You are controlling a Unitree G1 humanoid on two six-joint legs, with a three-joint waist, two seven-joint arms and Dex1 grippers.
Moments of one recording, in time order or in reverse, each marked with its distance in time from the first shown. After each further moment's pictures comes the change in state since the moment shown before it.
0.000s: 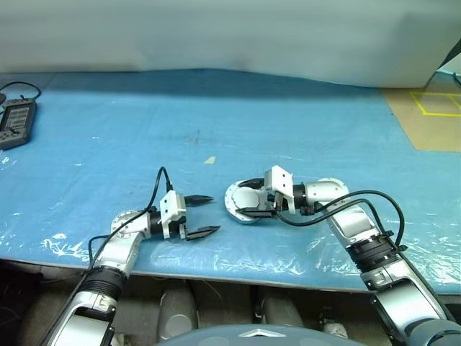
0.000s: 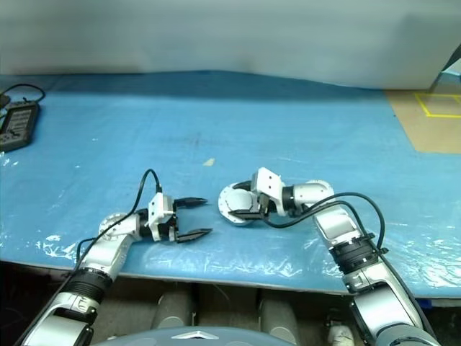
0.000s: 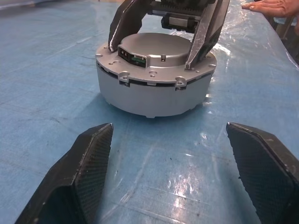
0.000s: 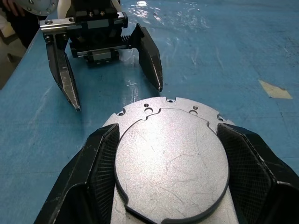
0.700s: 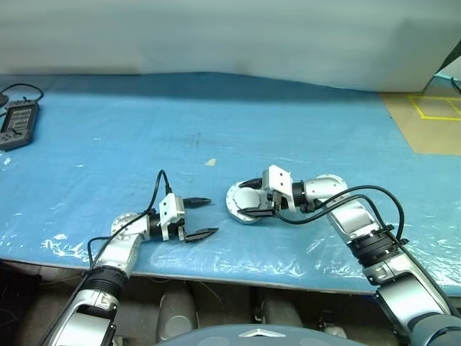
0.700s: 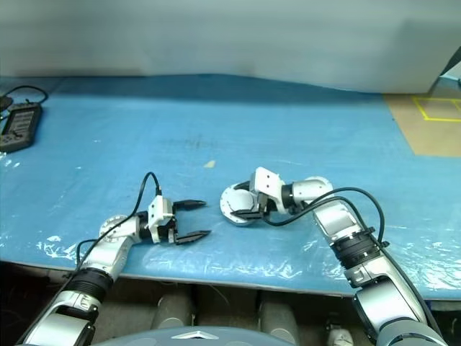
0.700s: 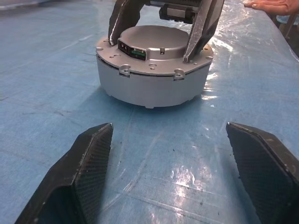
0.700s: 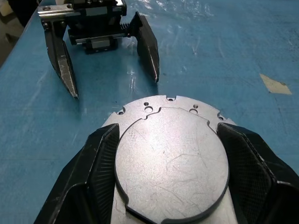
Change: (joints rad) left arm -0.012 -0.007 0.001 0.099 0.002 -0.074 -0.021; right arm -0.026 -0.033 0.055 0.014 -0.017 0.023 -0.003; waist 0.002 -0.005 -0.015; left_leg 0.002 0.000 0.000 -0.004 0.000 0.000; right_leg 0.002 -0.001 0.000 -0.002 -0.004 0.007
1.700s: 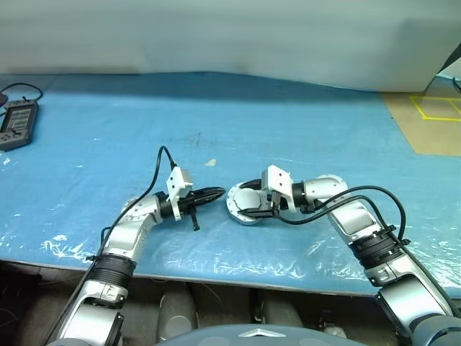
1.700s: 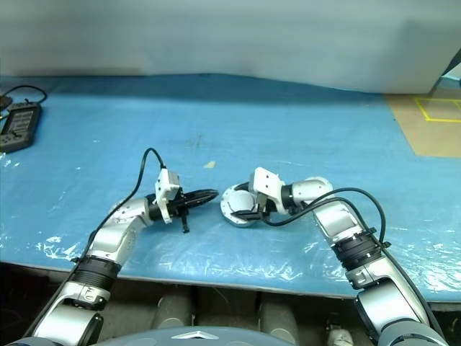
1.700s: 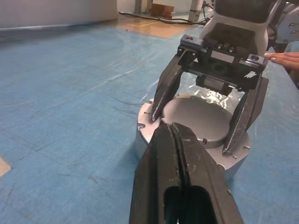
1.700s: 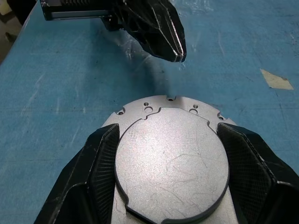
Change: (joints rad) left arm -0.059 -0.046 0.011 -0.222 -0.086 0.345 0.125; right arm 0.011 -0.007 0.002 -0.050 0.000 0.060 -0.014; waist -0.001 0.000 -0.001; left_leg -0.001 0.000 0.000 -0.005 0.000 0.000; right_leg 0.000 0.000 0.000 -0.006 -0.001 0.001
